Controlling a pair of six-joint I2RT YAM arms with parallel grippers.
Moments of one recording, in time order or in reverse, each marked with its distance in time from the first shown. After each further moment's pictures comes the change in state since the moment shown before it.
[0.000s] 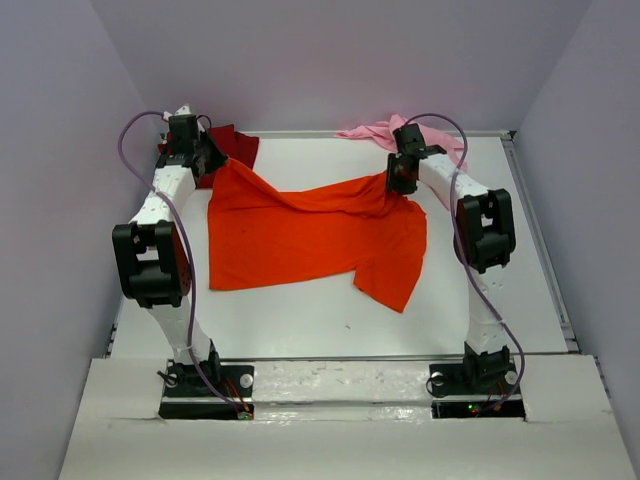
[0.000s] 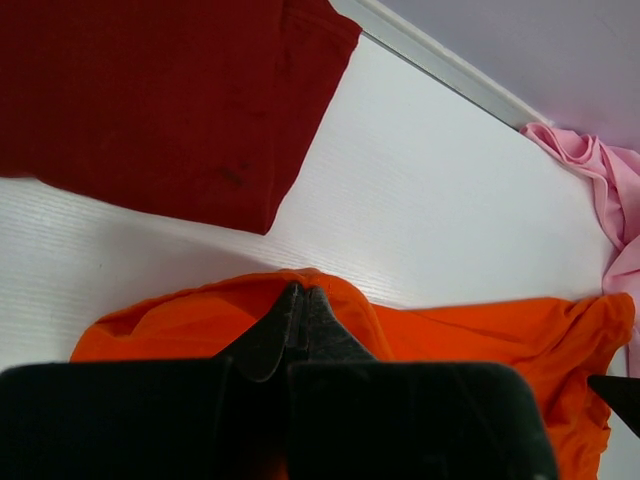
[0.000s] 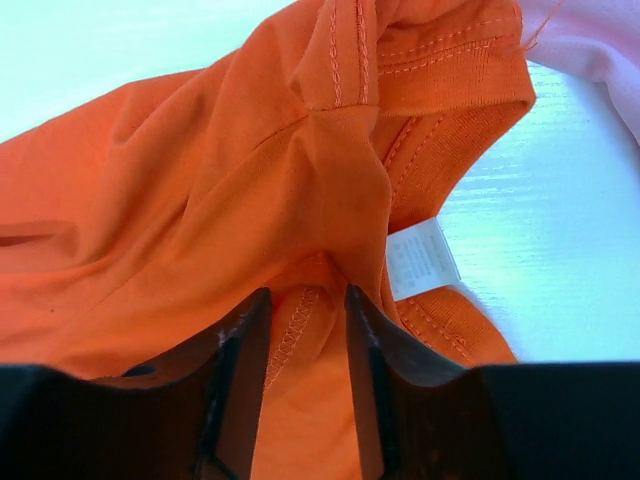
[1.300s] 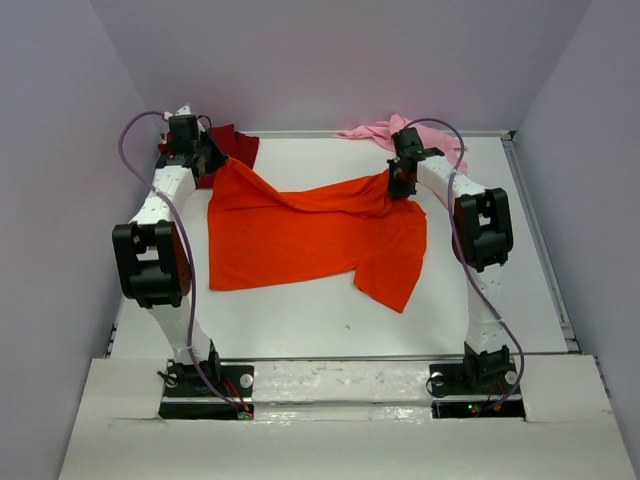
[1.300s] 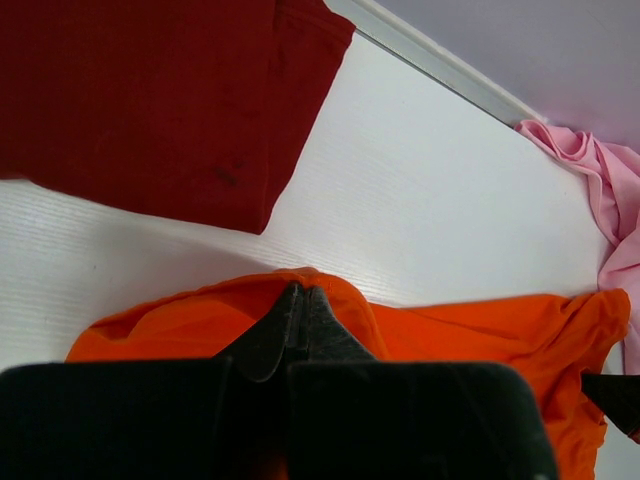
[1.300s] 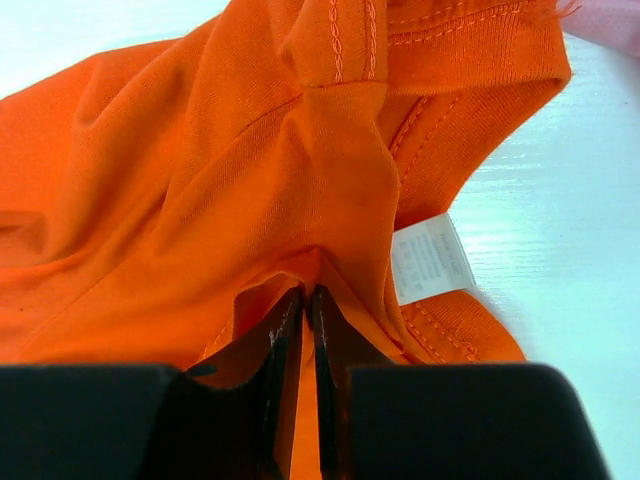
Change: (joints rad) left arm 0.000 0.000 -0.003 0.008 0.014 0.000; right arm 0.000 0.026 -0.003 -0.012 -0.018 -0.007
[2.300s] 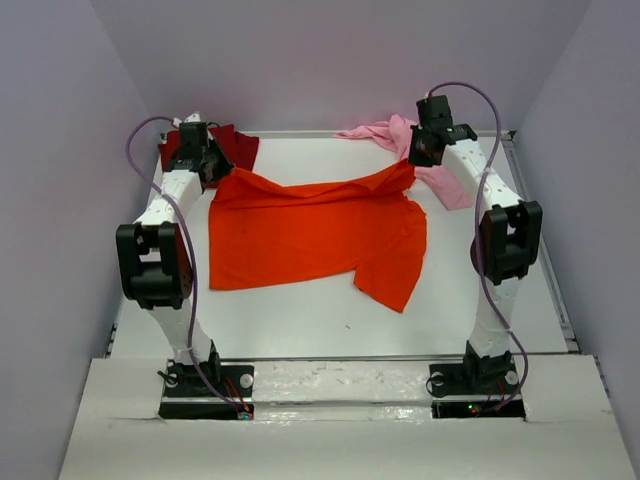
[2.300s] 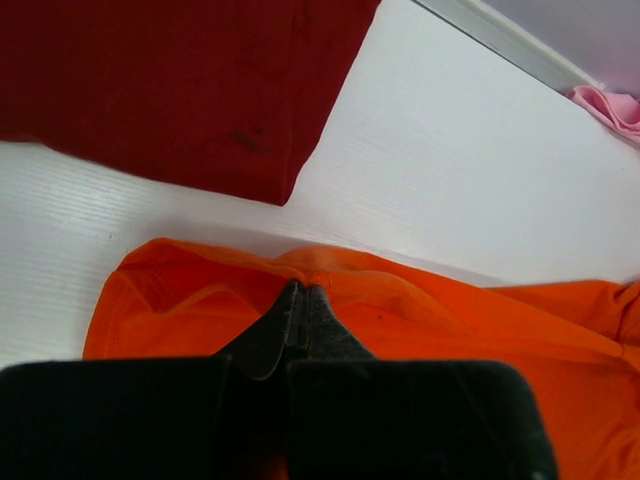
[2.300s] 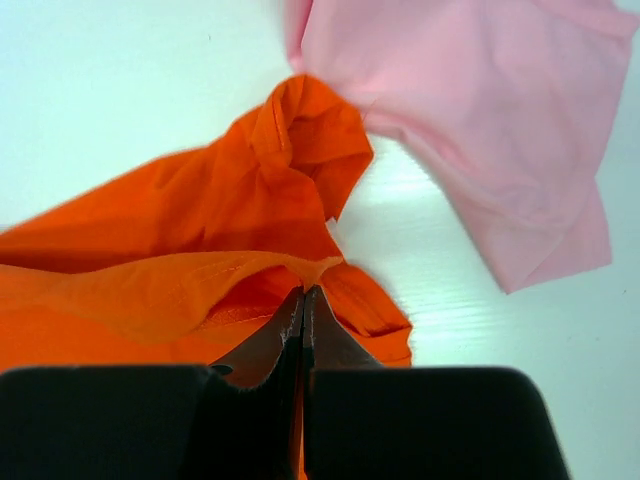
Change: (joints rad) left arm -0.039 -0.012 -0.059 -0.011 -0.072 0.036; right arm -0.042 -0.204 0.061 -0.074 0.123 -0.041
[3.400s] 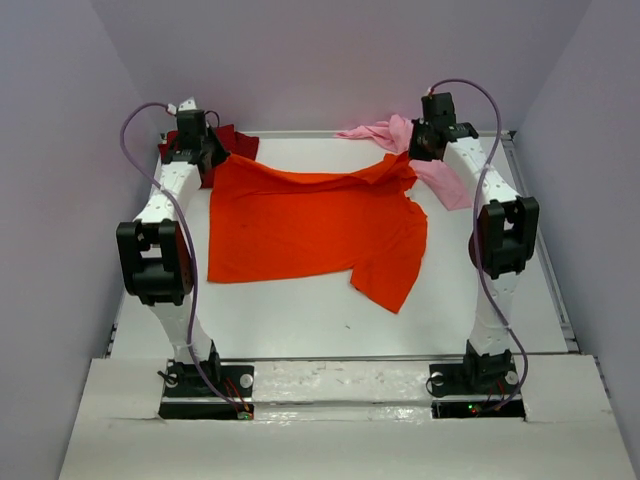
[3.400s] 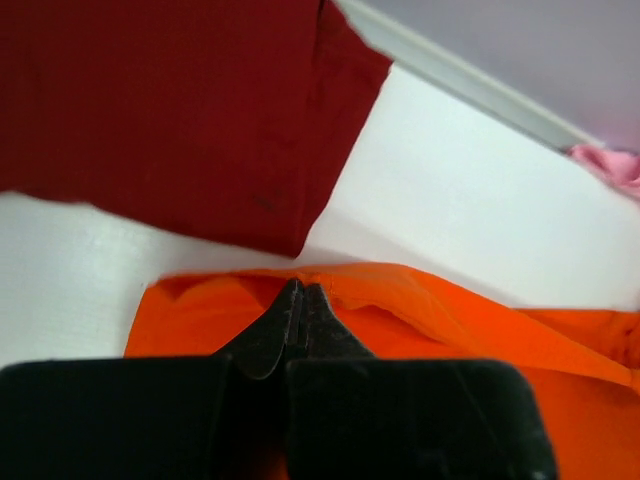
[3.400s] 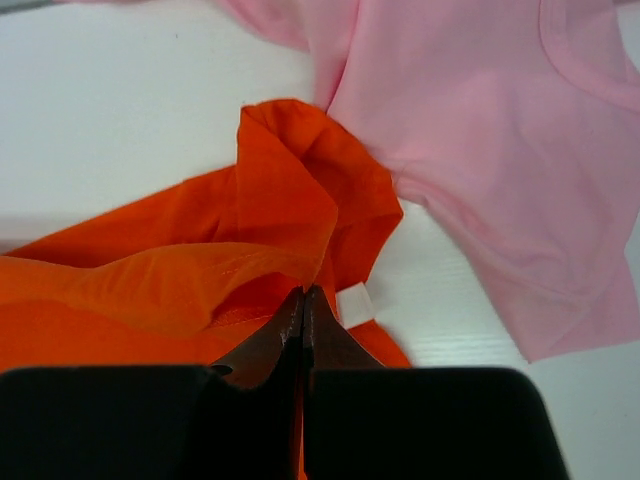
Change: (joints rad) left arm 0.000 0.032 0.161 -0.005 -0.076 0.031; right arm -0.044 0.098 0.138 0.053 -0.082 -0.013
